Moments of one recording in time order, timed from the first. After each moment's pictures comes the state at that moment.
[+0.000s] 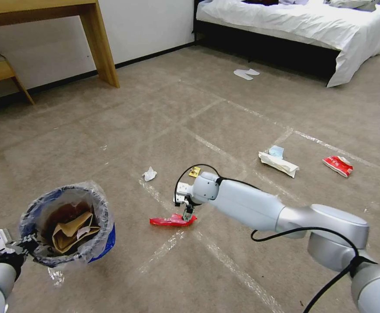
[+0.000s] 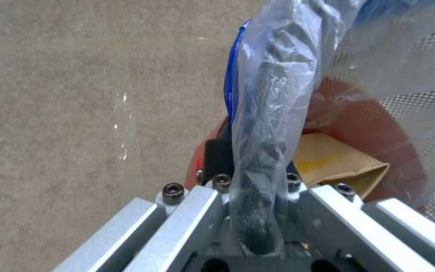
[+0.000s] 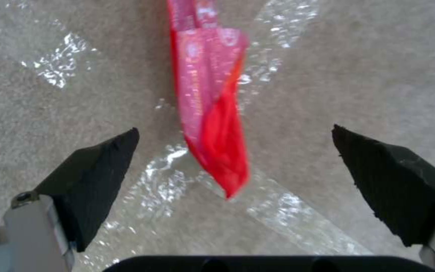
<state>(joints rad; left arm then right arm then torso) 1.62 -1.31 -1.12 -2.18 -0.87 0.68 -0.30 -0.13 1.36 -0.88 0.95 0.11 -0.62 -0.61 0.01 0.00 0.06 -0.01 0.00</state>
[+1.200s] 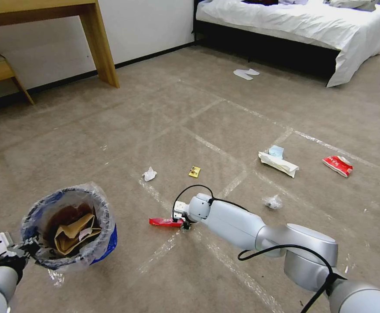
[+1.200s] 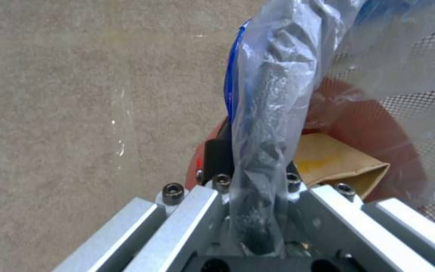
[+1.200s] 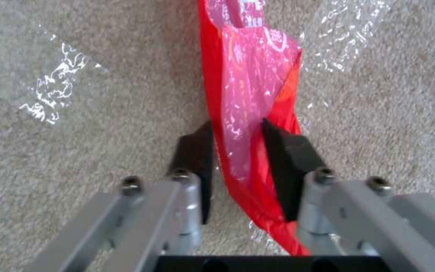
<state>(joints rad) 1.63 -1.32 -1.12 -2.18 -0.86 0.67 -0.29 -0.25 1.47 -0.82 0.74 0.10 -0.51 -0.50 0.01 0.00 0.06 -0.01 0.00</state>
